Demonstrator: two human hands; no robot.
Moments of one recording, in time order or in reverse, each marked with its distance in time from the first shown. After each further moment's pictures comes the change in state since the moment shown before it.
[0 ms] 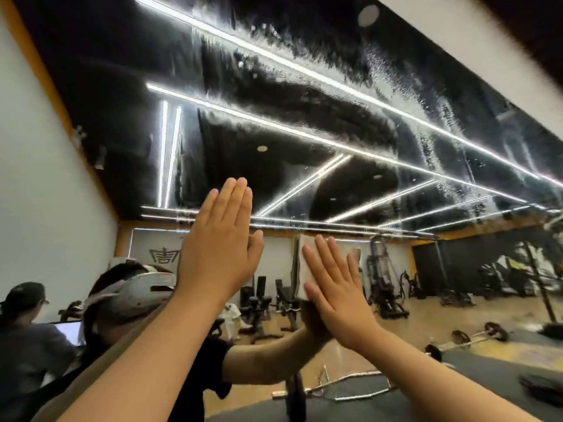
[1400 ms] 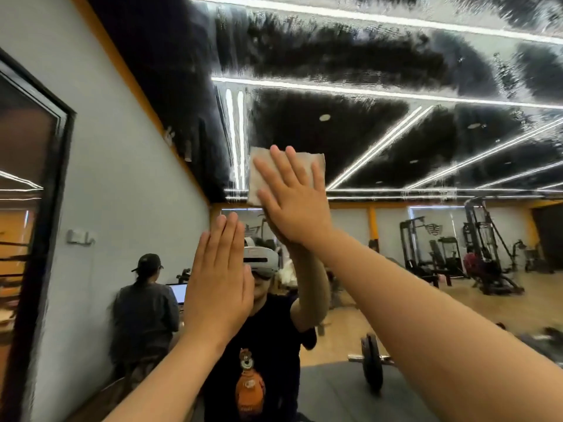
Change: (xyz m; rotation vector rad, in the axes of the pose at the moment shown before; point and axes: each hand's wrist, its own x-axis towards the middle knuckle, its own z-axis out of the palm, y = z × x) left_hand -0.099 0.008 -0.016 0.184 -0.131 -0.107; right_hand 0.113 -0.073 -0.008 0.065 0.100 -0.084
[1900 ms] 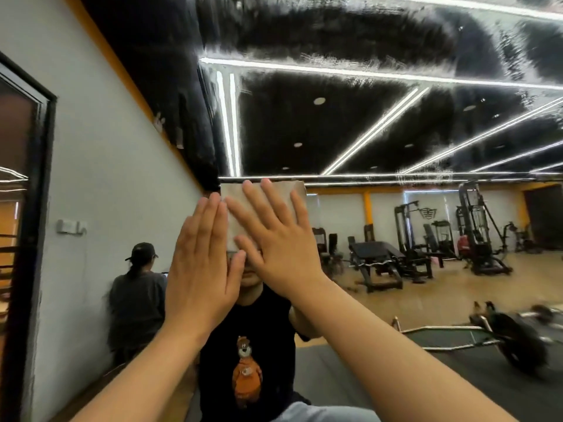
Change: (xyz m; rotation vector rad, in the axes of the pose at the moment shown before) left_hand -0.004 0.001 -0.007 -0.124 0.063 0.014; right_hand -0.081 -0.026 0.030 -0.007 0.126 -0.151
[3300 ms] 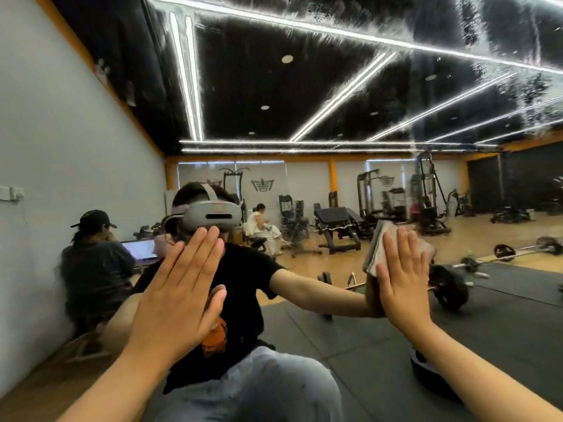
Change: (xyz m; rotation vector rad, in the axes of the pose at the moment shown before) left_hand -0.088 0.016 0.001 0.135 -0.253 0.296; right_hand -0.254 0.141 -0.047 0.004 -0.160 0.623
